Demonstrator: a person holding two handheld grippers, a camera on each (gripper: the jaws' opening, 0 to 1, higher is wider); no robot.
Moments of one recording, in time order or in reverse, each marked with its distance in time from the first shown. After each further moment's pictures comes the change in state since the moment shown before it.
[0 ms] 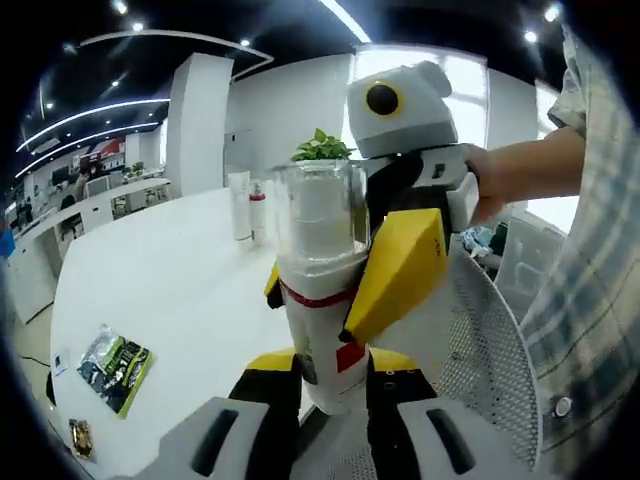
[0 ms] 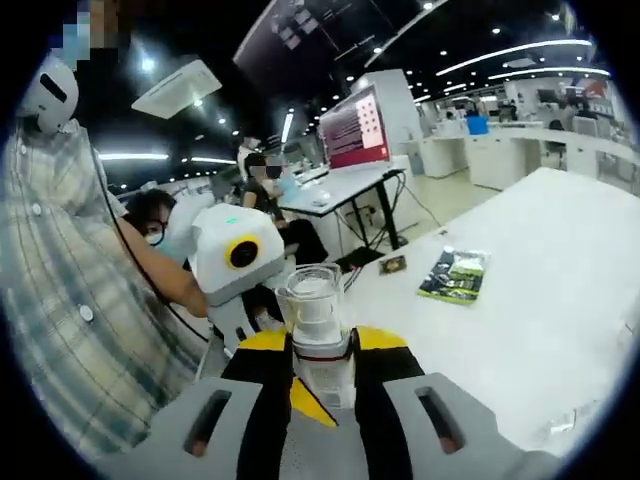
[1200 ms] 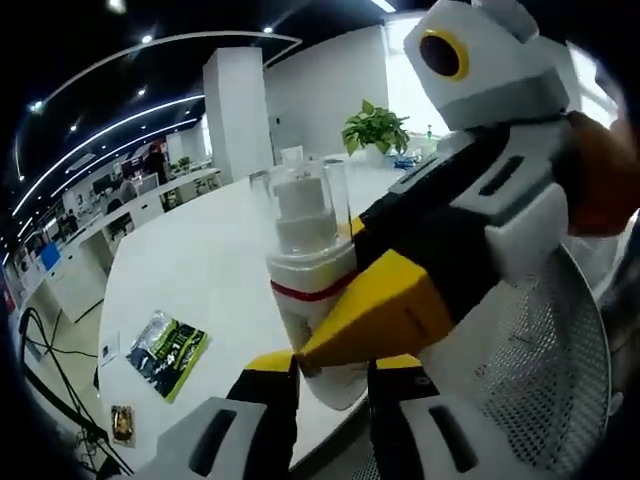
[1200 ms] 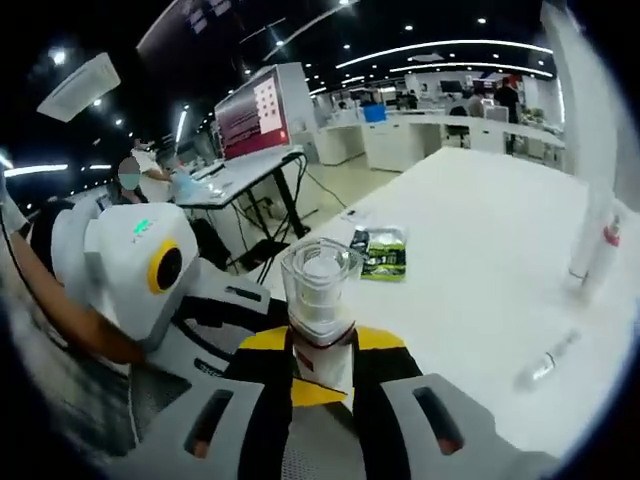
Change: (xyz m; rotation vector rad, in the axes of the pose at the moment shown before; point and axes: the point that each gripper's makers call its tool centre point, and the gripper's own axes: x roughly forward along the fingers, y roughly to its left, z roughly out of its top) left arm 0.003 0.040 -0.016 0.014 0.078 0.222; right arm 0.024 -0.032 -0.013 0.038 0.079 -0.334
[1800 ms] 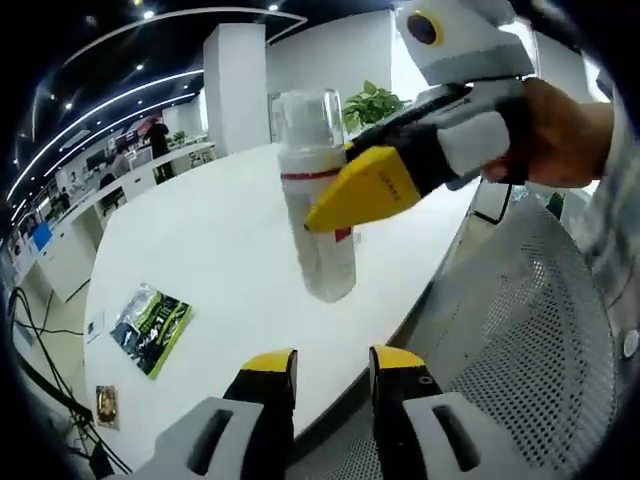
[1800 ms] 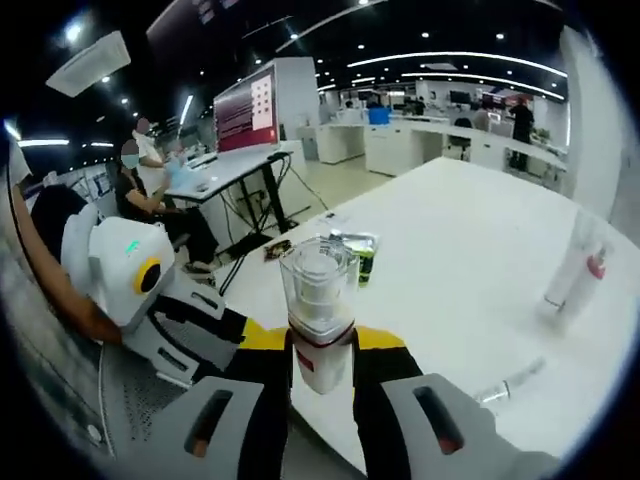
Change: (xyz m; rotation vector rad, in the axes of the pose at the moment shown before) left arm 0.011 -0.004 -0.024 -0.048 0.125 -0.029; right arm -0.026 -0.080 0.009 0.027 -0.038 -0.091
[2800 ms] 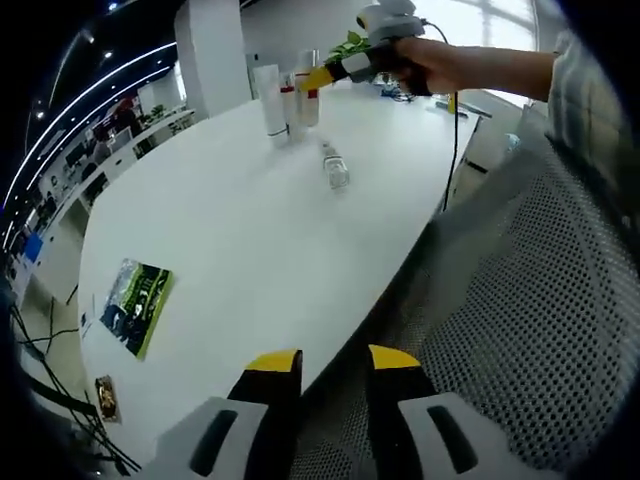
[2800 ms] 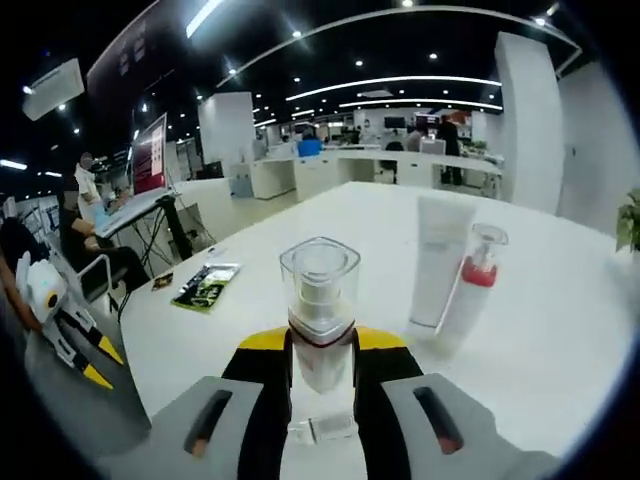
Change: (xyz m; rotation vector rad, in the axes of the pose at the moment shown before) left arm 0.010 -0.002 -0.038 0.077 0.214 -0.006; right arm -0.027 -0.215 0.004 0.044 -0.133 -0.232
